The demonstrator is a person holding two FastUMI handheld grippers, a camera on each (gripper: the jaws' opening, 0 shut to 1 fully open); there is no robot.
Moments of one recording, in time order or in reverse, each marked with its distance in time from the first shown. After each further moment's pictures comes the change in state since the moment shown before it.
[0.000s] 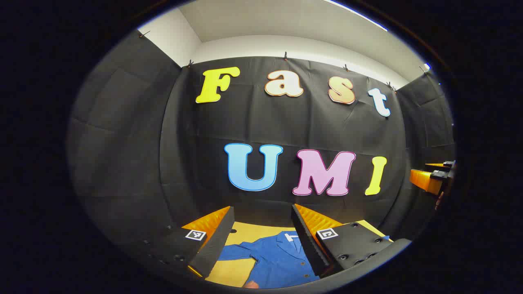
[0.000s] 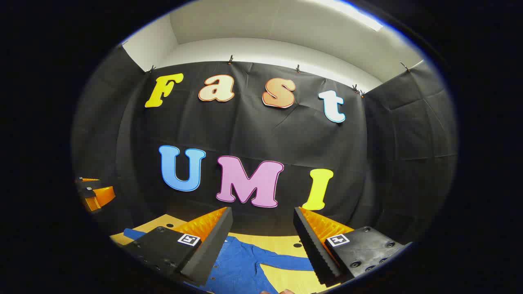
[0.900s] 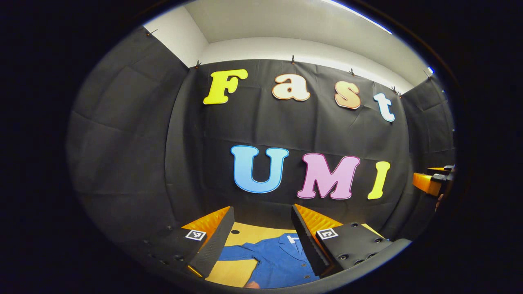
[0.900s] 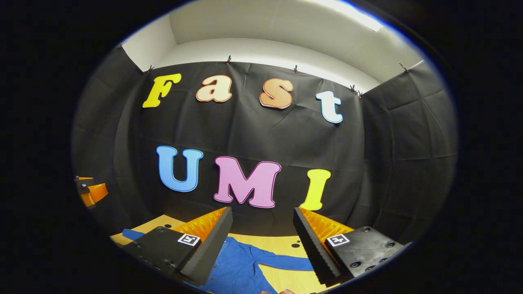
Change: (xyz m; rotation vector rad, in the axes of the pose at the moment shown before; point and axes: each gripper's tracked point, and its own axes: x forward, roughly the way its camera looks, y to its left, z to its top) left arm -0.008 0.013 0.003 -0.029 -0.018 0.020; right arm -0.001 -0.002 0.003 0.003 -0.004 -0.021
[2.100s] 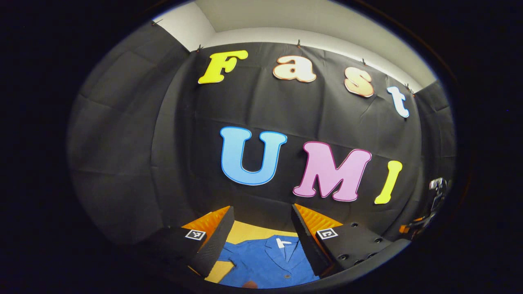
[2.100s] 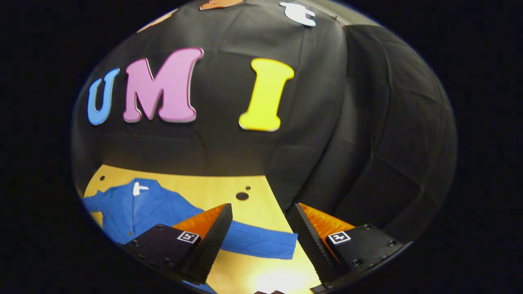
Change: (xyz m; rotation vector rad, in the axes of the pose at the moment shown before) left arm 0.136 -0.074 -0.050 -0.091 0.067 0.039; right arm 0.175 -0.251 -0.357 0.003 0.616 -0.256
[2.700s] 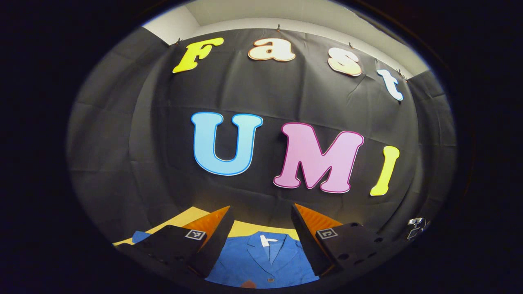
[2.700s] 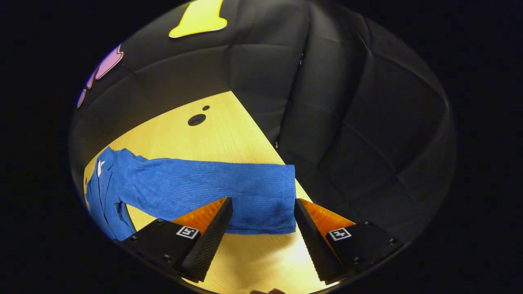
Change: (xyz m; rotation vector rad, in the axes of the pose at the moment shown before) left arm 0.067 -0.074 -0.028 0.063 0.062 -0.053; right arm 0.100 -0.046 -0.199 0.234 0.446 -0.080
